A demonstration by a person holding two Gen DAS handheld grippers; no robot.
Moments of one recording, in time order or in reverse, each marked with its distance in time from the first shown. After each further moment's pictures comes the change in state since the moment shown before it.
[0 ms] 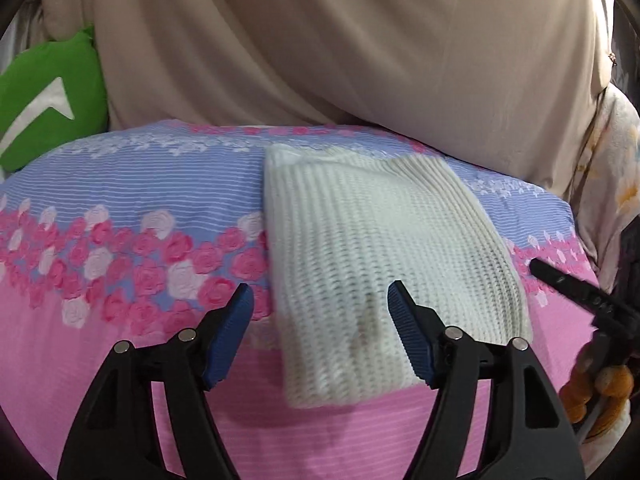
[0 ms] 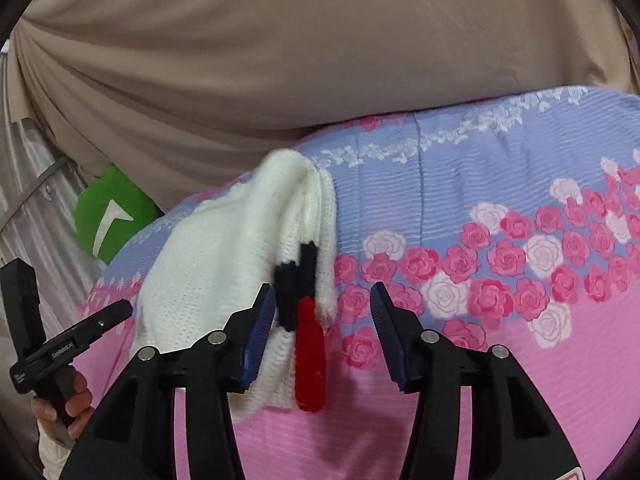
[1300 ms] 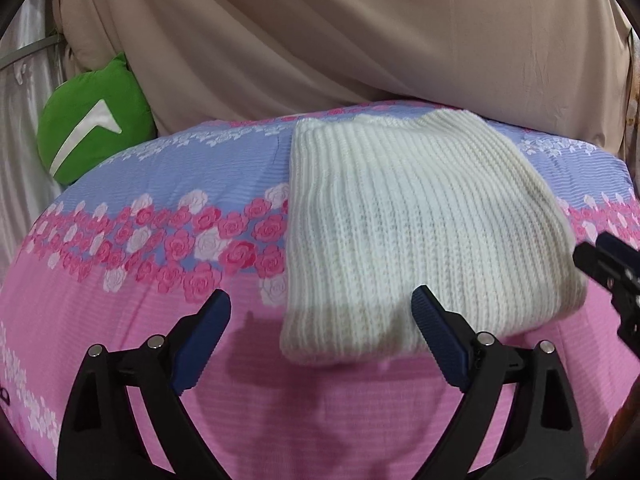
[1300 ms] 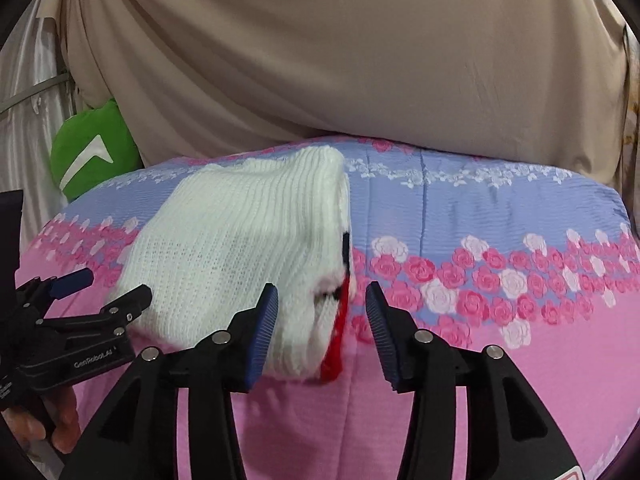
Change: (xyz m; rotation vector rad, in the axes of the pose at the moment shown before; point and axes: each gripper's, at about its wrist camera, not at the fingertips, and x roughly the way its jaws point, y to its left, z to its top) left arm 0.010 -0.038 -0.043 0.079 0.015 0.285; right arm -0.007 0.057 -0.055 -0.229 0.004 -0.248
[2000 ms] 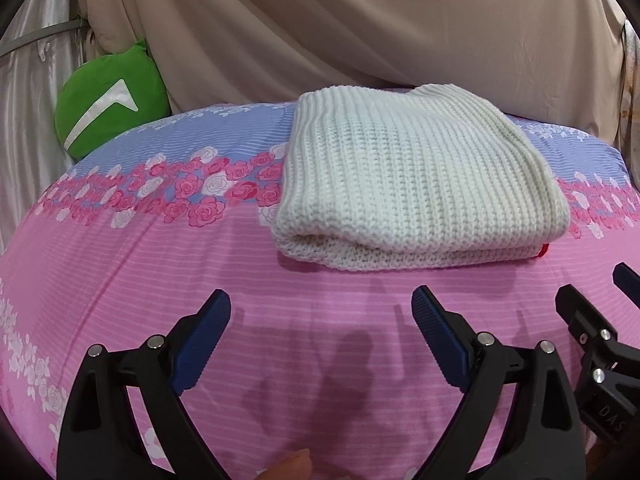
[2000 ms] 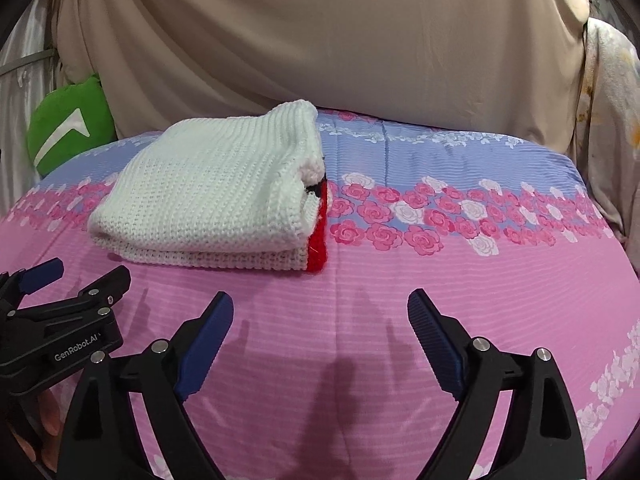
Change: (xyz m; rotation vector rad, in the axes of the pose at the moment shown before) left arm -0.022 -0.014 -0.058 -0.030 -0.031 0.015; right arm -0.021 0.021 -0.067 -0.006 -0.025 -0.169
